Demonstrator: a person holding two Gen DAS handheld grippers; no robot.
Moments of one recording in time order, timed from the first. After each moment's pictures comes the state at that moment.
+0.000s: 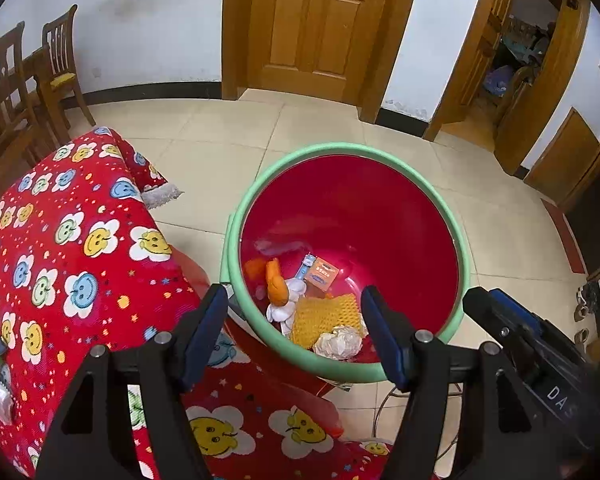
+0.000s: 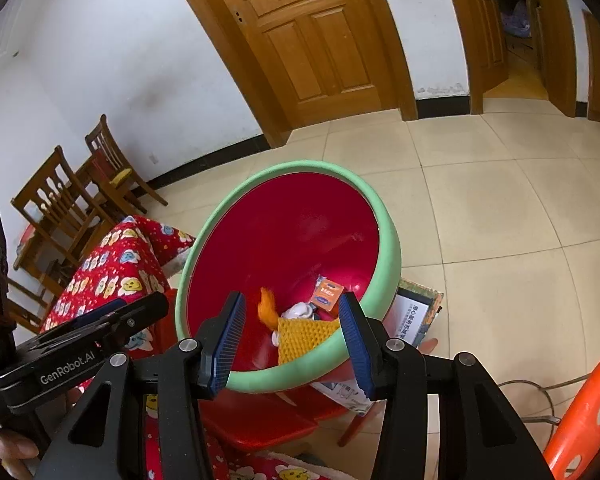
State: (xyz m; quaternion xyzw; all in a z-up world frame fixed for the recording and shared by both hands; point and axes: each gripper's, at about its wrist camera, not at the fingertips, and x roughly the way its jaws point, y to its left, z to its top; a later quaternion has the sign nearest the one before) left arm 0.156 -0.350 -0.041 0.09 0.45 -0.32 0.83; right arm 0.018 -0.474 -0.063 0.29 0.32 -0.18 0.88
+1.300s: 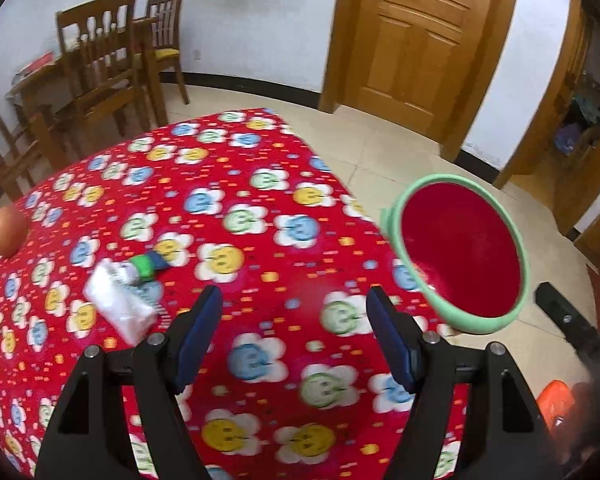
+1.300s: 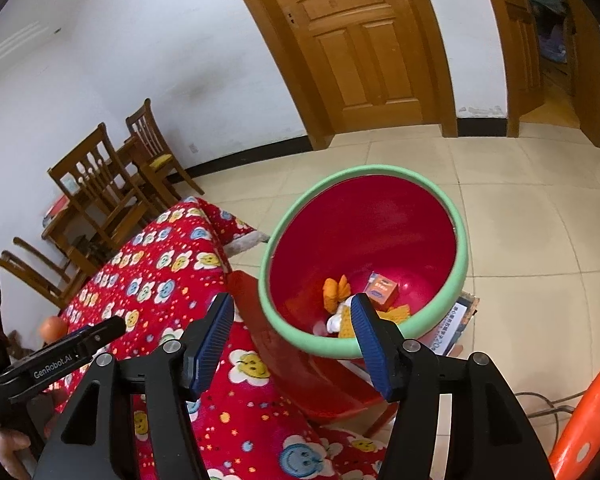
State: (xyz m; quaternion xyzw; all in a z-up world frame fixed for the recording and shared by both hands) left arm 0.153 -0.188 -0.014 0.04 0.44 -0.17 0.88; right arm 0.023 -0.400 -0.027 0.25 0.32 -0.12 0.91
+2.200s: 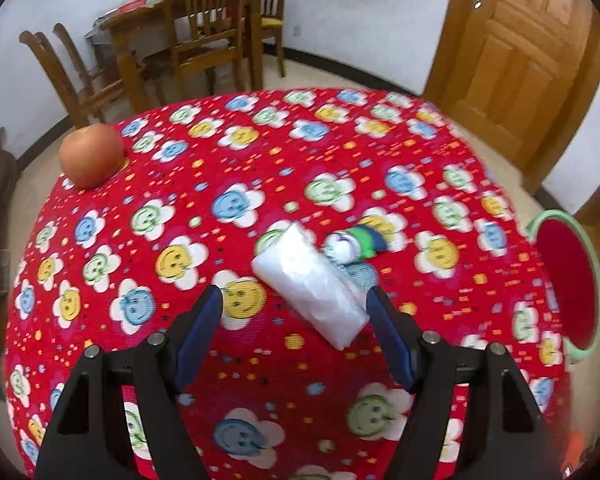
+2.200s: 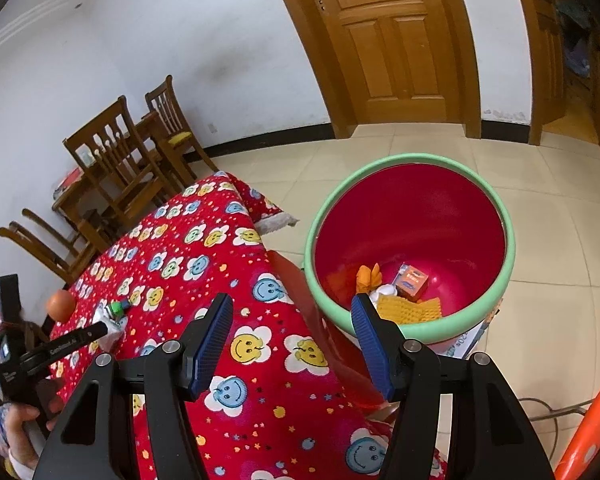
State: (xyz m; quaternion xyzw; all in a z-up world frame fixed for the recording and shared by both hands) left arm 0.194 -0.069 -0.054 0.00 0.48 -0.02 0.88; right arm 0.047 -0.359 -0.027 0.23 0.34 -0.09 0.91
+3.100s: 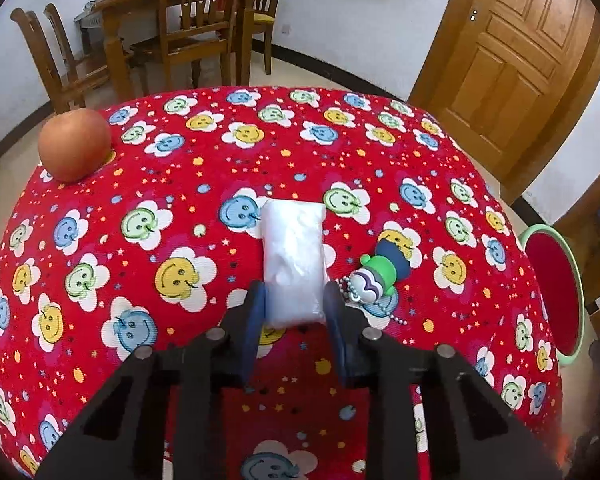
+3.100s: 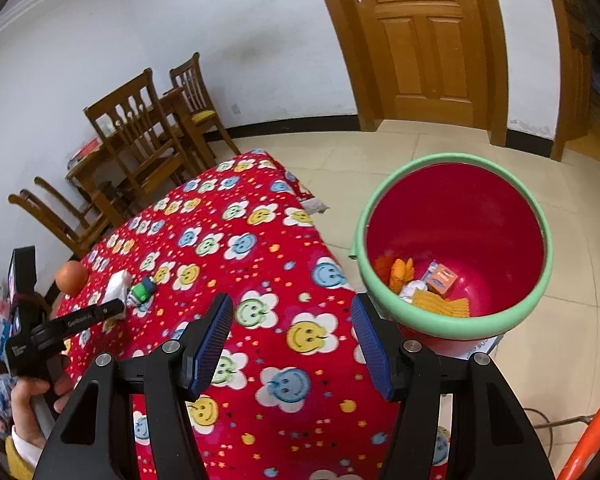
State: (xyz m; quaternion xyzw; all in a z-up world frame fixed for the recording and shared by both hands) left arm 0.212 -0.034 -0.060 -0.05 0.47 -0.08 0.88; right arm 0.068 -0.311 -0.024 0.19 0.36 -0.05 0.91
